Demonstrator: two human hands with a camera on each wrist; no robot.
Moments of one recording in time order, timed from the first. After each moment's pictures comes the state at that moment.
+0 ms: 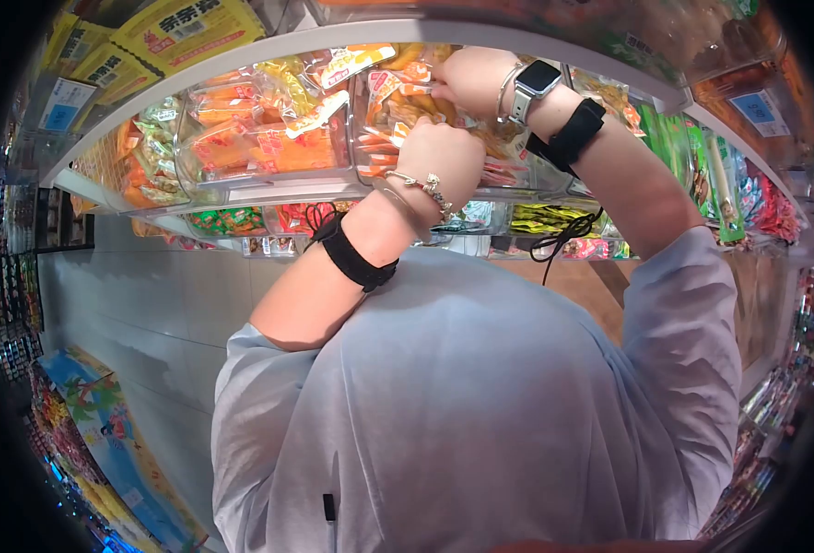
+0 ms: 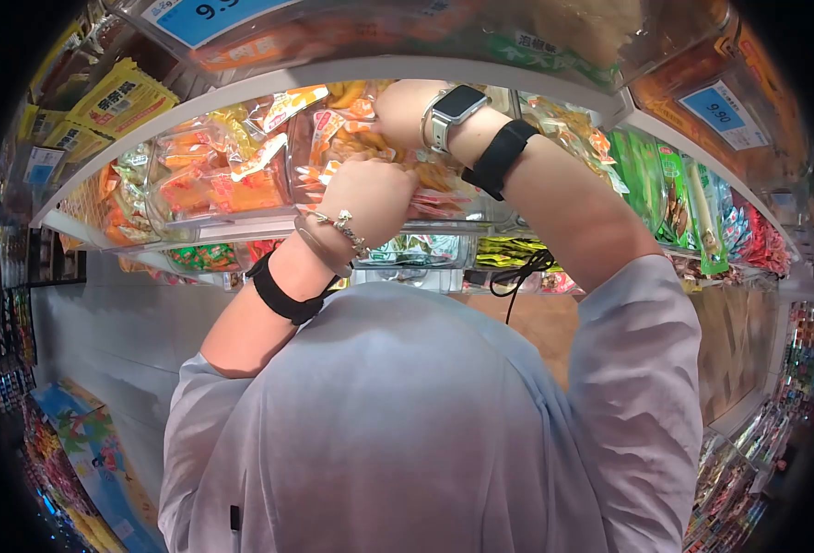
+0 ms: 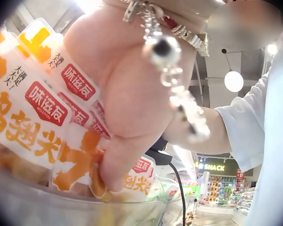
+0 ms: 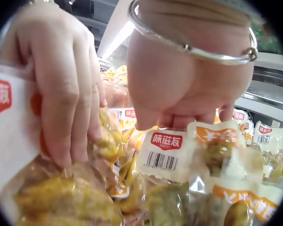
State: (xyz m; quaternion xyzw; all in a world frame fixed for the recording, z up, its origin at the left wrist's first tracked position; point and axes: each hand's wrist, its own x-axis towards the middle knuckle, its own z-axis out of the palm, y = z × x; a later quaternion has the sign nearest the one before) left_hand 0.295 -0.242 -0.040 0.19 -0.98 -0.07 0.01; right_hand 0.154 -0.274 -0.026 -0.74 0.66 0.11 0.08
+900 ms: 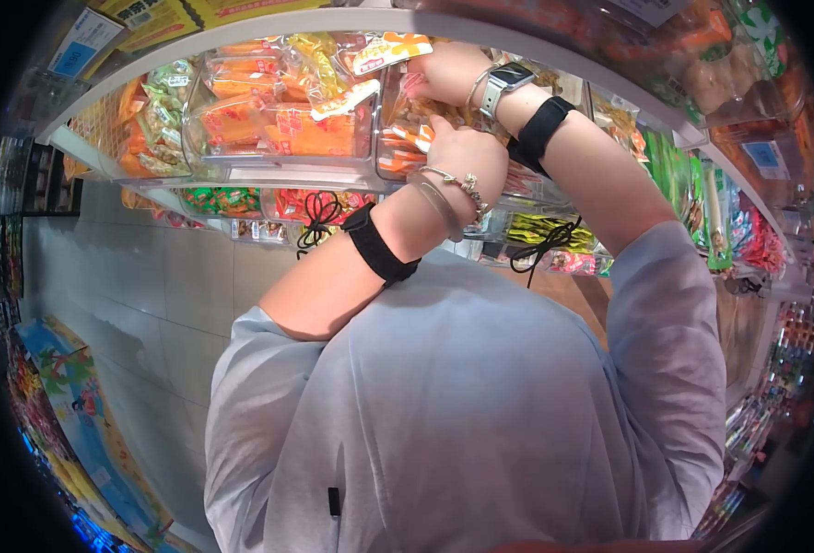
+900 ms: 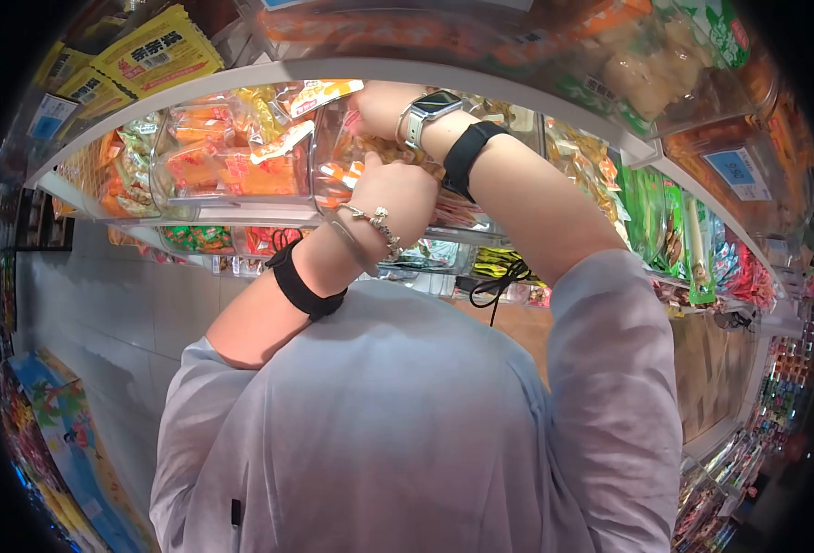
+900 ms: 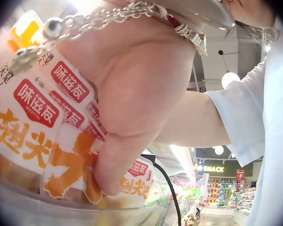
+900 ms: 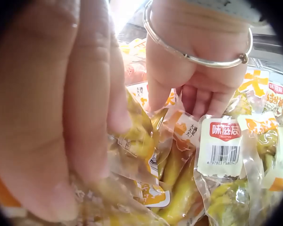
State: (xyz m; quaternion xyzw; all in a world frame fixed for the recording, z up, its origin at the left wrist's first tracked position) left_hand 0.290 -0.239 -0.018 0.26 -0.95 -0.13 -0.11; right_hand 0.187 -0.312 -0.044 -0.80 0.60 0.01 0.04
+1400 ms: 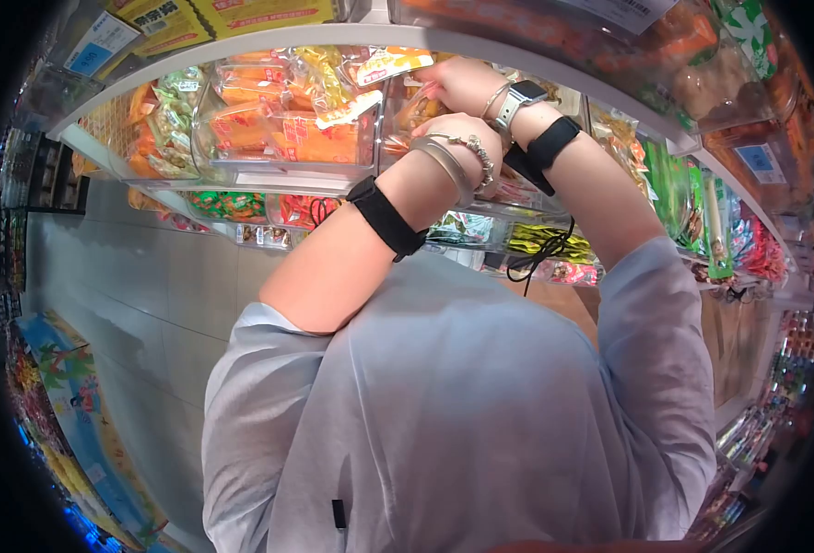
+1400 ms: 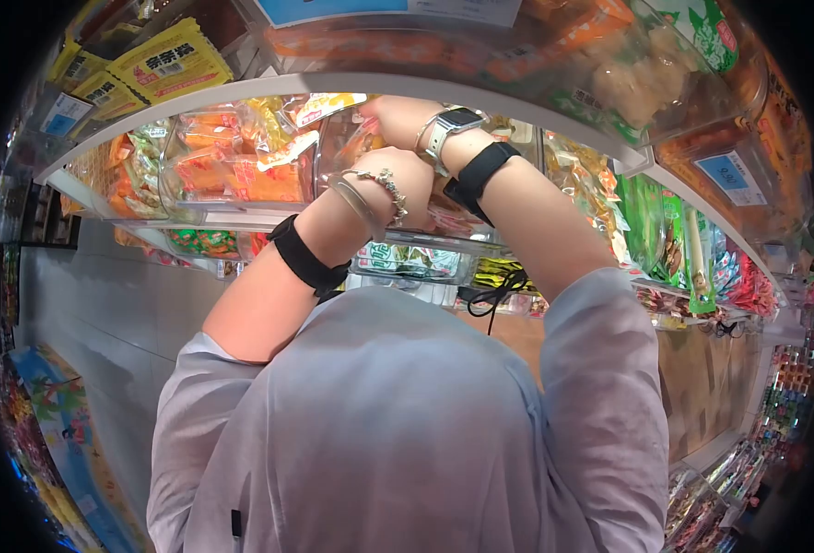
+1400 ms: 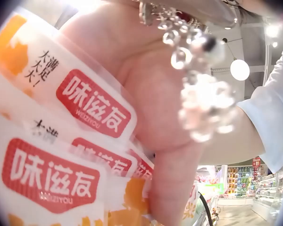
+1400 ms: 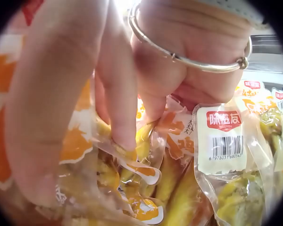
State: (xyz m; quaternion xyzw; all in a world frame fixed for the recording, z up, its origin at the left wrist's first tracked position) left_hand 0.277 -0.266 -0.008 0.25 -0.93 -0.15 -0.20; right_hand 0.164 -0.314 -0.070 -0.81 0.57 -0.12 0.11
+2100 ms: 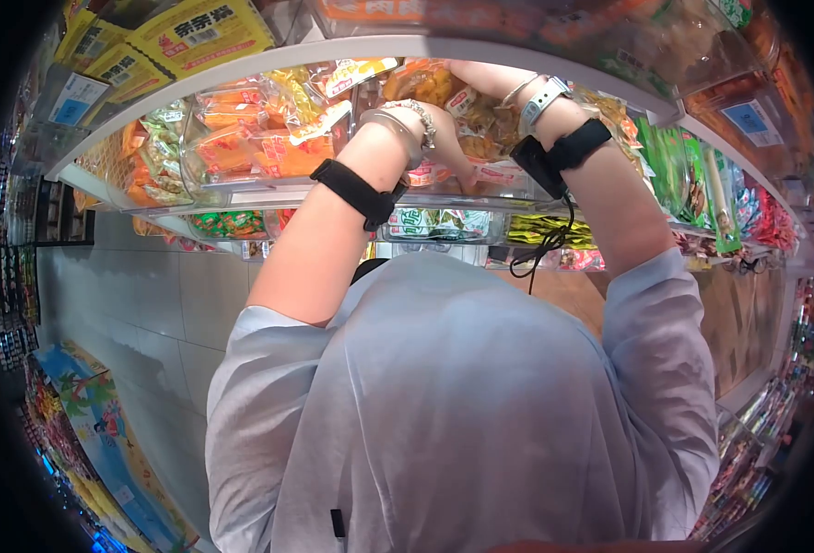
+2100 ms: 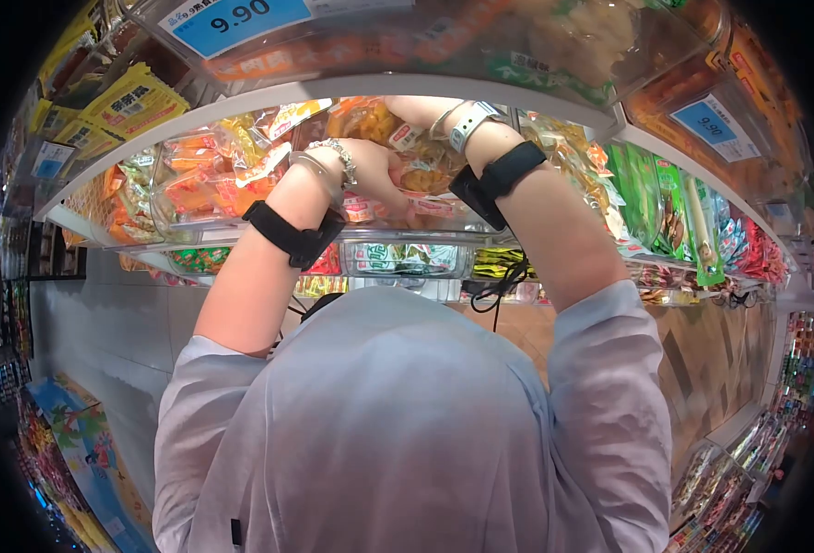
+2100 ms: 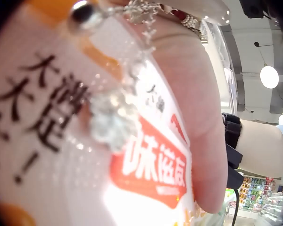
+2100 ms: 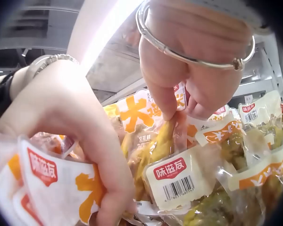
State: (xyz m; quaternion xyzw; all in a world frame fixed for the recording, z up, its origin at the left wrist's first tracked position) left_hand 0.270 -0.305 -0.031 0.25 -0.88 -0.29 -0.29; right_hand 0.128 -0.284 -0.042 -0.63 0.73 -0.19 0.18
